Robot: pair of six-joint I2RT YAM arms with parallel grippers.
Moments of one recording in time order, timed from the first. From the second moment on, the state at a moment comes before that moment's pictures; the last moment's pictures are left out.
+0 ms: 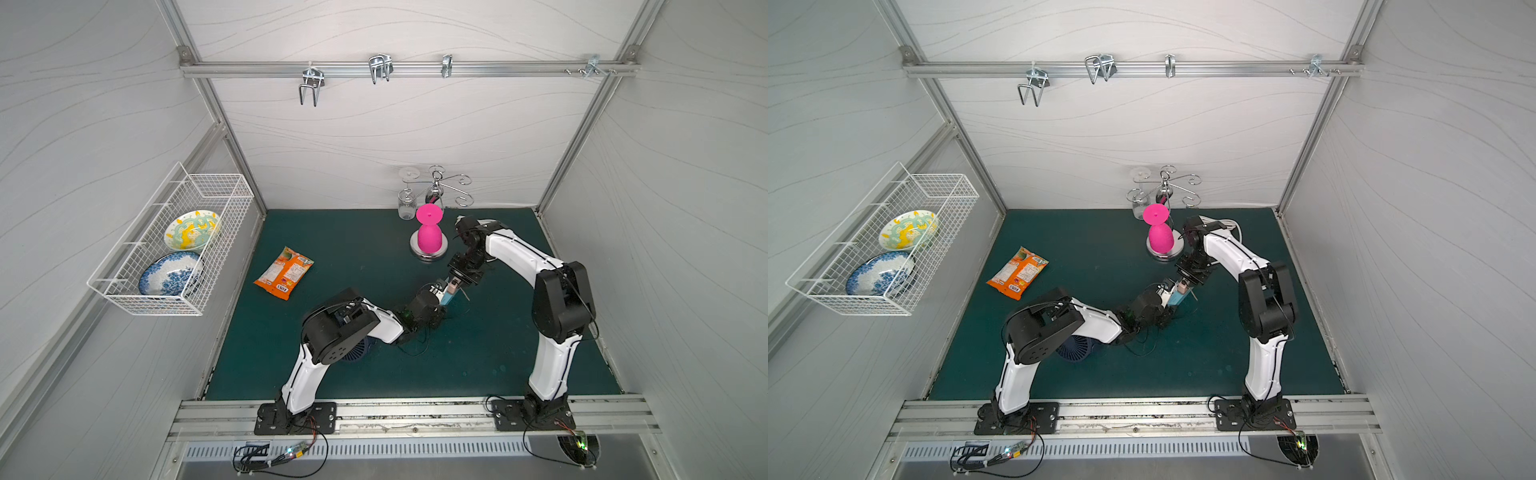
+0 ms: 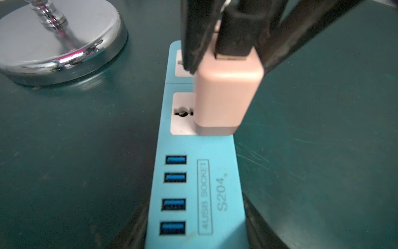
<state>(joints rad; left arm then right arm) -0.94 2.07 0.96 0.53 -0.19 -0.16 0.41 1.93 1.56 -1.08 -0.21 0.91</state>
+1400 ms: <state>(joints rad) -0.94 2.08 0.97 0.55 -0.19 -0.16 0.41 2.01 1.72 -1.23 -0.19 0.91</state>
